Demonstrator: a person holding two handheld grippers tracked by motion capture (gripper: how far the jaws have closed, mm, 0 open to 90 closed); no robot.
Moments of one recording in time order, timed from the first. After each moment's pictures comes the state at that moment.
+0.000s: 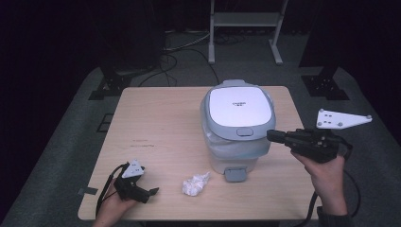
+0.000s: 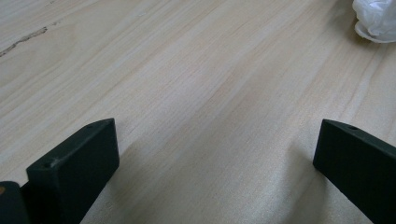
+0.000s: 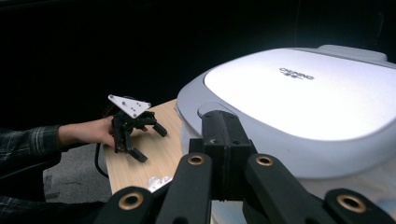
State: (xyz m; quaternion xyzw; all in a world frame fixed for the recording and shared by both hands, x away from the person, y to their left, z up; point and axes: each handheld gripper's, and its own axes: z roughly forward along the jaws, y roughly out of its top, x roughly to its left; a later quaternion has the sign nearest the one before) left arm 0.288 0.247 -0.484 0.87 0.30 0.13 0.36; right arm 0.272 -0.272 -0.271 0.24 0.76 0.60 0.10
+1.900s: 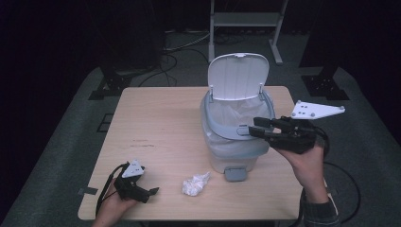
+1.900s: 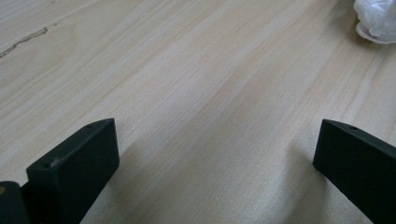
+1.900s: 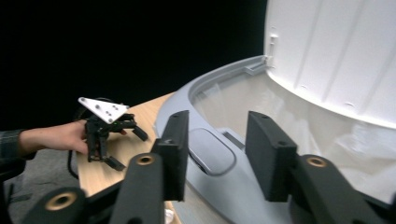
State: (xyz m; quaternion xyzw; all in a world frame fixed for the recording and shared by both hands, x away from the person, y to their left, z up) left arm 0.290 0.247 -0.484 0.87 0.30 0.13 0.36; right arm 0.293 -0.236 -0.268 0.26 0.77 0.57 0.13
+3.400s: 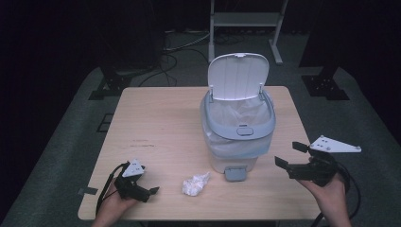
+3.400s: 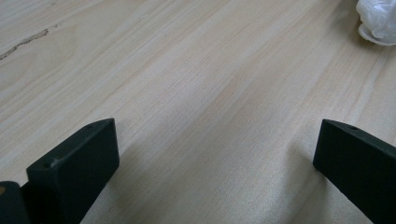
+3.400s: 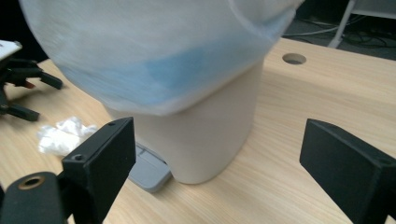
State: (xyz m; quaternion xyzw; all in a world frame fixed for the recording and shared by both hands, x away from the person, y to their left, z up) left arm 0.291 0.246 -0.484 0.87 0.30 0.13 0.36; right arm 0.262 -0.302 -0.359 0.41 0.75 0.48 0.19
